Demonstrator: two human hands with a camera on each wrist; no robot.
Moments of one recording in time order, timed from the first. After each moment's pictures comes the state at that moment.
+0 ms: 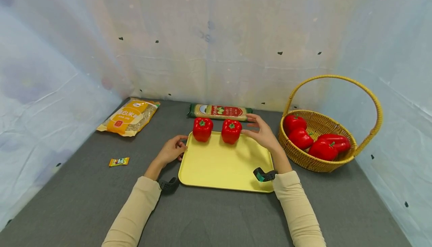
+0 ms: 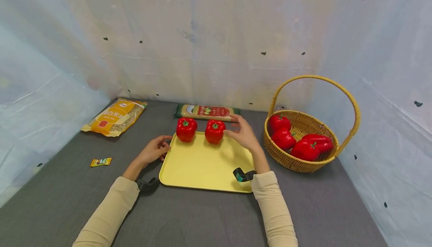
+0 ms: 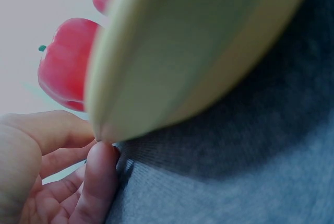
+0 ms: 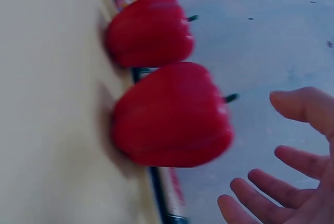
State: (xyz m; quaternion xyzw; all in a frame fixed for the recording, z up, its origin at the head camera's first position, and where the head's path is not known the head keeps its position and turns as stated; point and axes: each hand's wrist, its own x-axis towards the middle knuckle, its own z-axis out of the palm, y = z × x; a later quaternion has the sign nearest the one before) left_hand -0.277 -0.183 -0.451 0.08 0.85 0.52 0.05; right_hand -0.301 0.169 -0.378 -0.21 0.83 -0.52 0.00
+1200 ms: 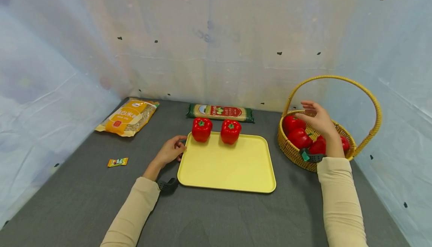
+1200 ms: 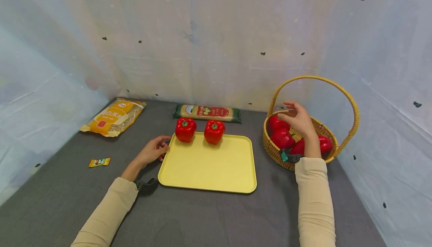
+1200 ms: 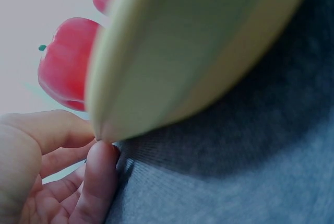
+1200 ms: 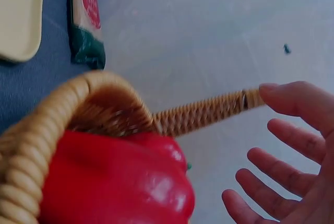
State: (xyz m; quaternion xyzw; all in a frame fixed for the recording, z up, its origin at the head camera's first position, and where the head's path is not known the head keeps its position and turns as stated) left_hand -0.277 -0.184 -0.451 0.08 0.84 0.53 0.04; right_hand -0.312 0.319 -0.318 -0.09 0.90 -0.42 -0.06
